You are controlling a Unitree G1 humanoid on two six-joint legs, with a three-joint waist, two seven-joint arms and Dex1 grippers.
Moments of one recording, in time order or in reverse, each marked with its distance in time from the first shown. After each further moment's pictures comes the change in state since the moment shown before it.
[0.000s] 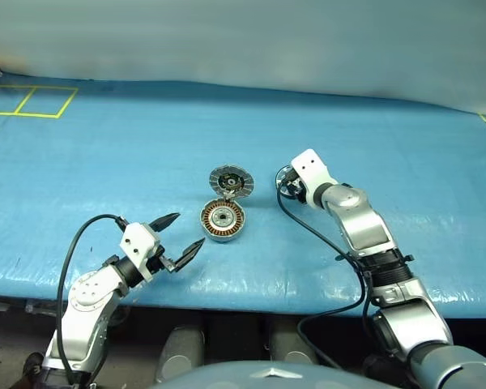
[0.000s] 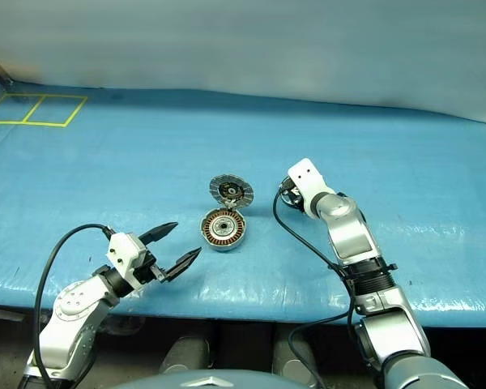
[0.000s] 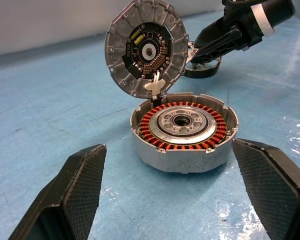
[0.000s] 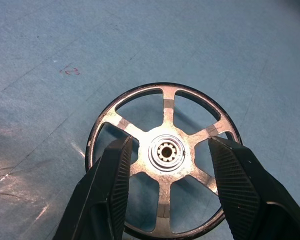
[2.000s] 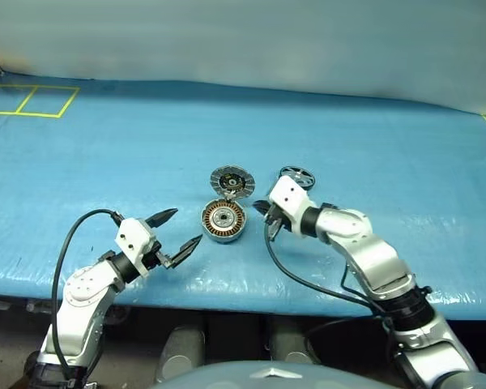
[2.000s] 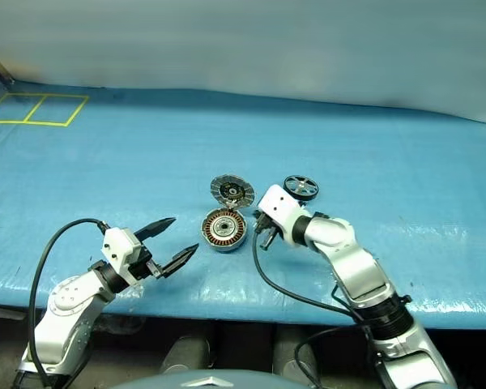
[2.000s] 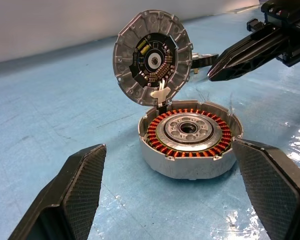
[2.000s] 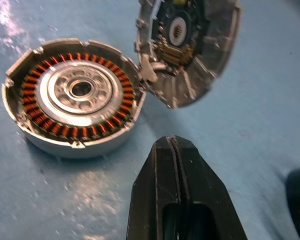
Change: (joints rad) left arm -0.032 0.021 0.016 -0.004 -0.032 0.003 -0.033; right arm 0.182 -0.211 0.139 -0.450 0.122 -0.048 0.249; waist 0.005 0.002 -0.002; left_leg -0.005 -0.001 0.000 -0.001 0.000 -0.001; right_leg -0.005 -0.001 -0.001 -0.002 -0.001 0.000
